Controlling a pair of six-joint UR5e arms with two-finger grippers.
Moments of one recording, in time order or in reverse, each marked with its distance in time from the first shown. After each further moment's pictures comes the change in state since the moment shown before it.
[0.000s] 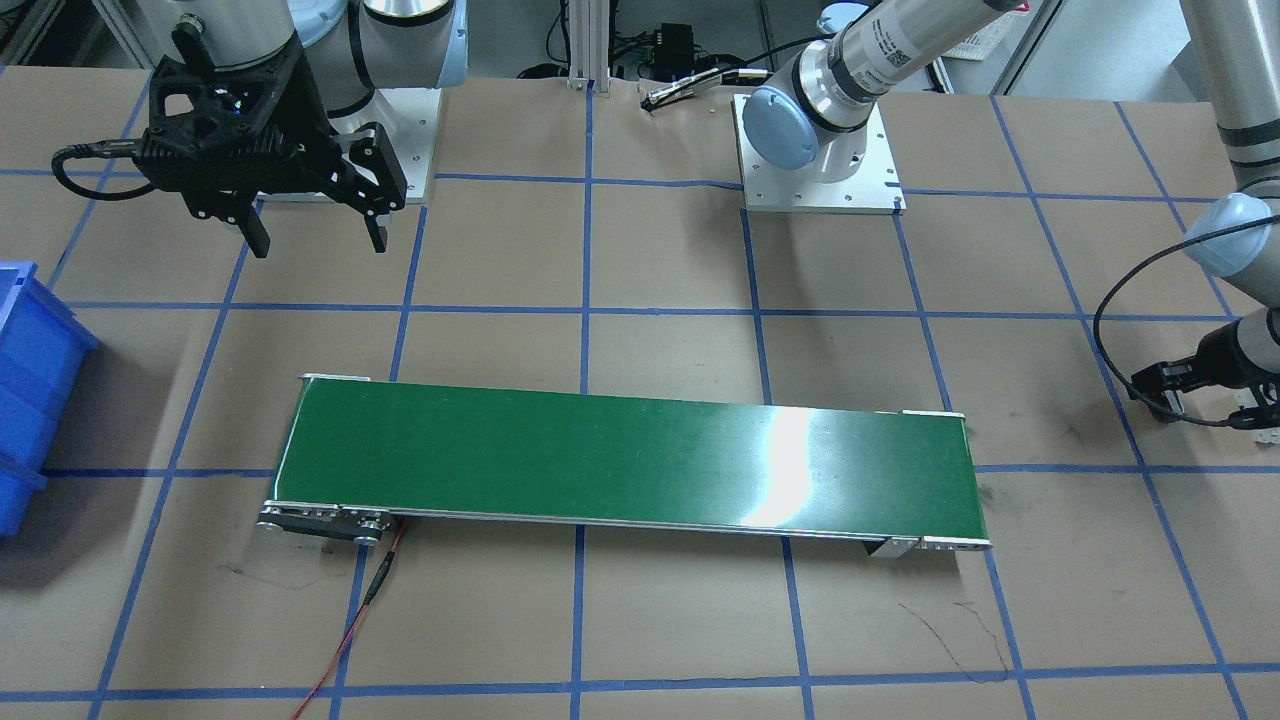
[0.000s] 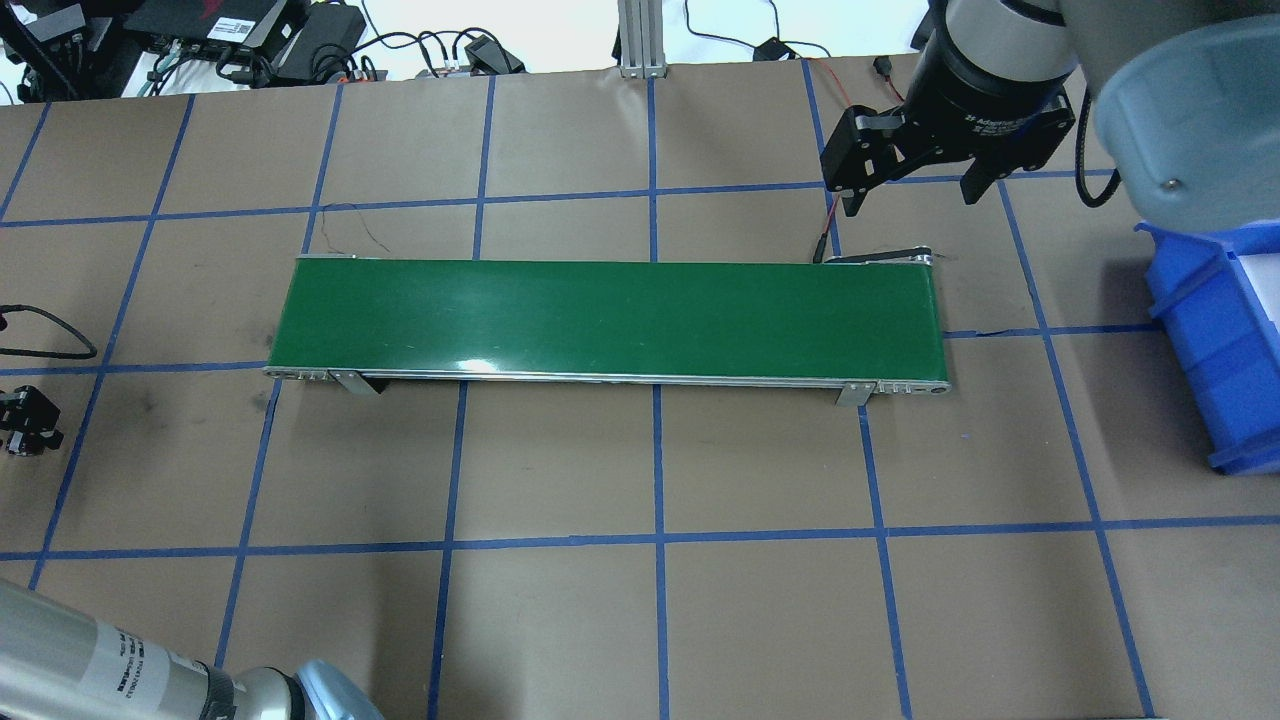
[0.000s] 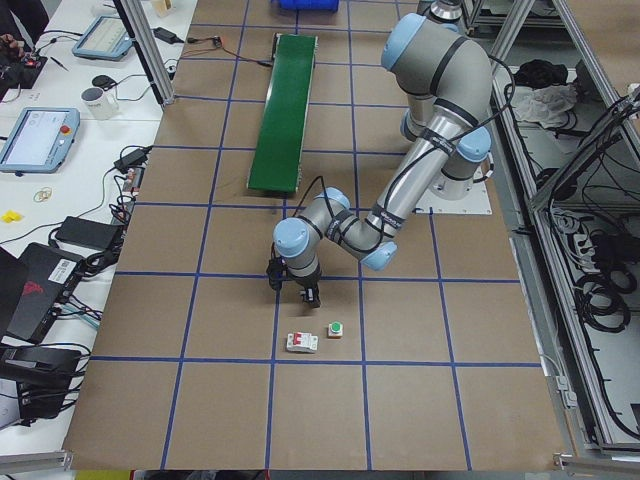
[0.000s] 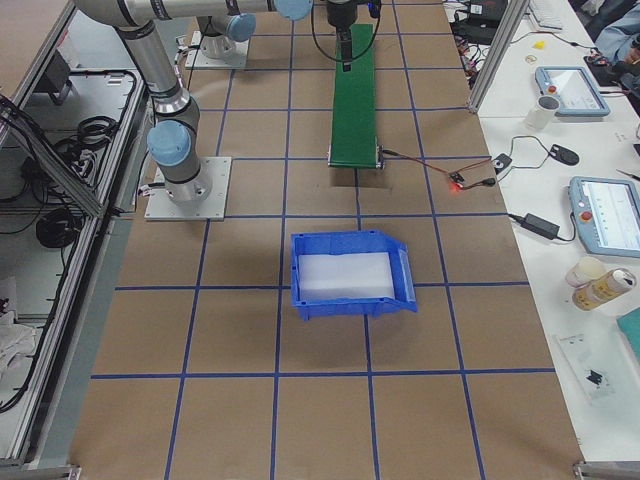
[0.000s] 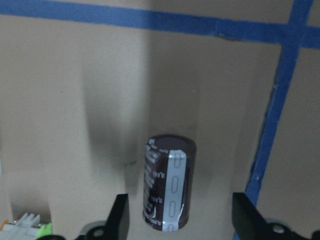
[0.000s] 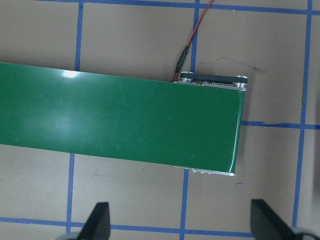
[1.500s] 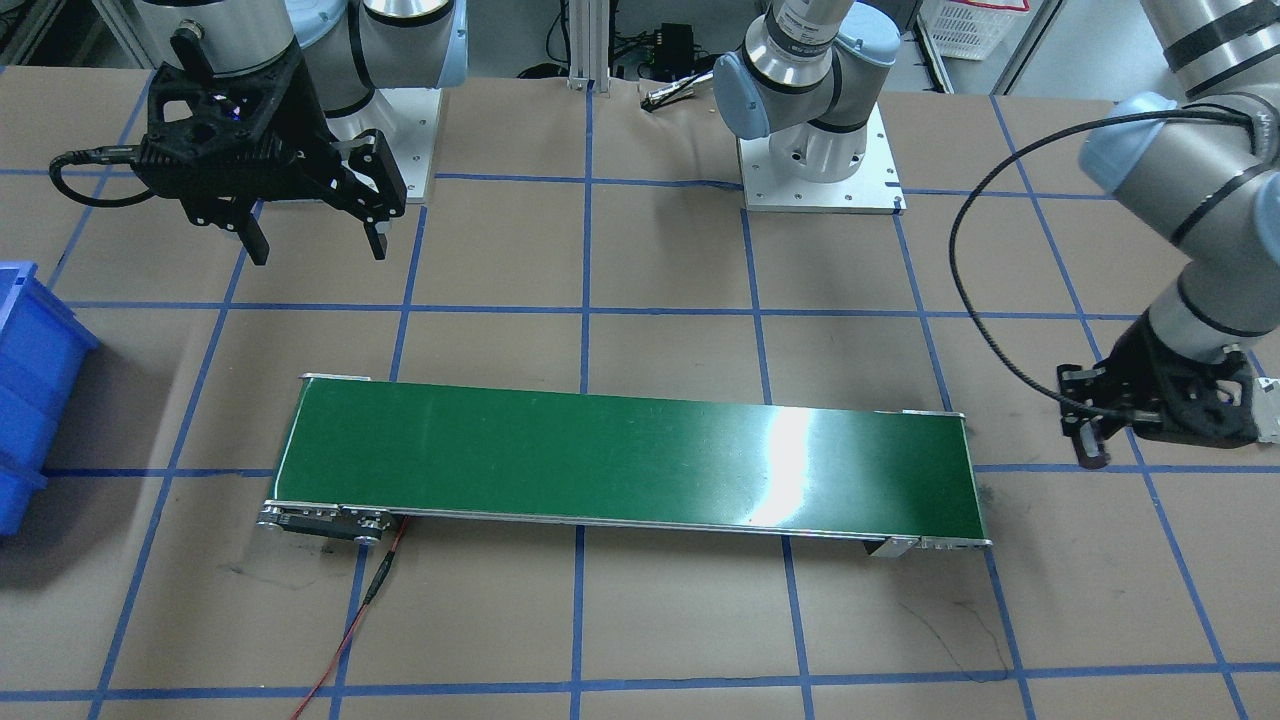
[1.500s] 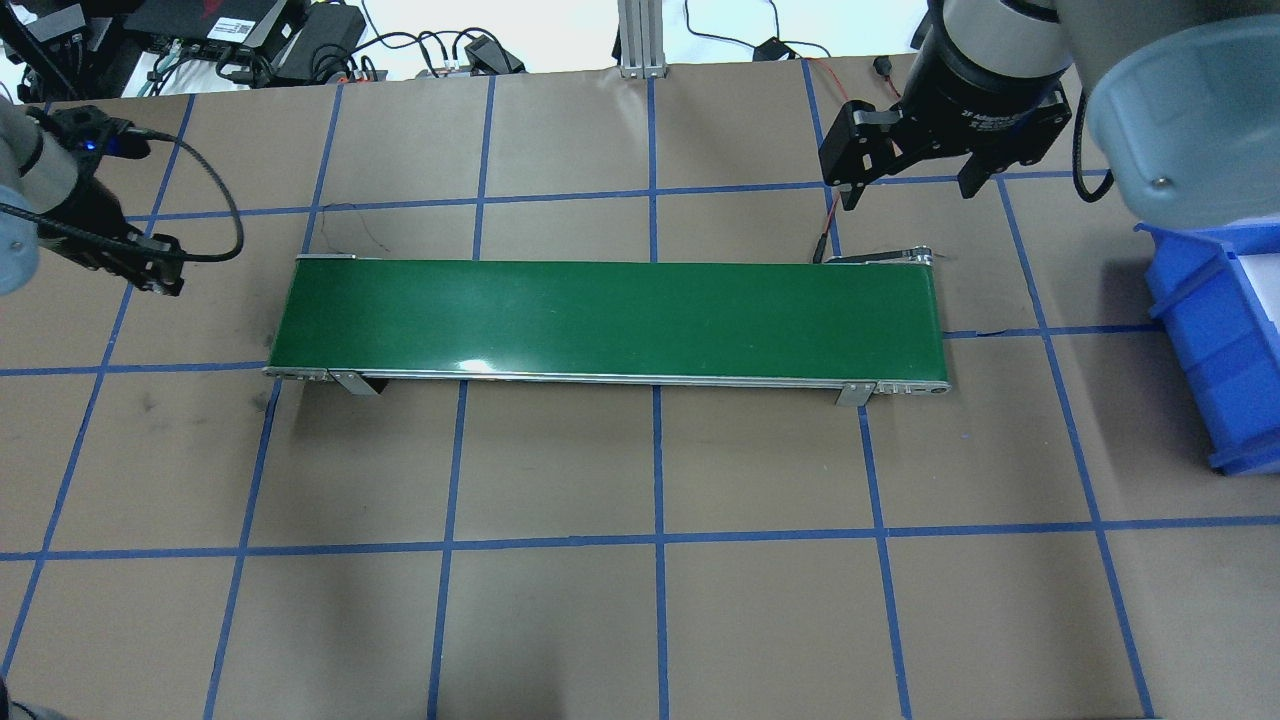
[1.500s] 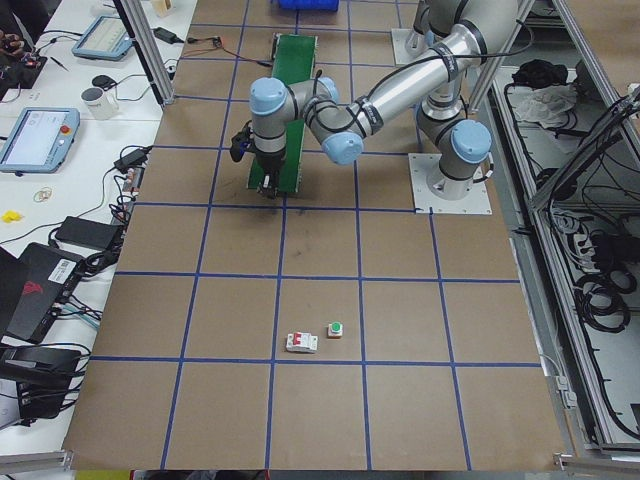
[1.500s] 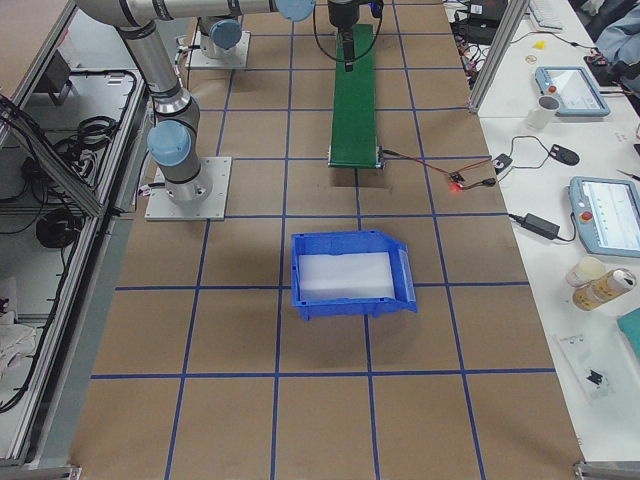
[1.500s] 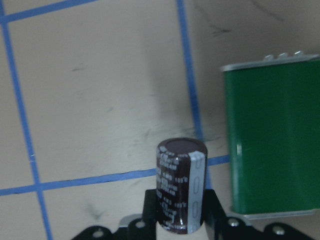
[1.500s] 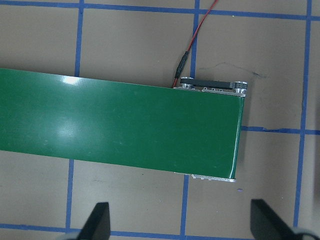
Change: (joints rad) left arm -0.422 0.290 -0.002 -0.124 -0.114 -0.130; right arm 0.000 0.010 -0.001 -0.020 -0.001 0.001
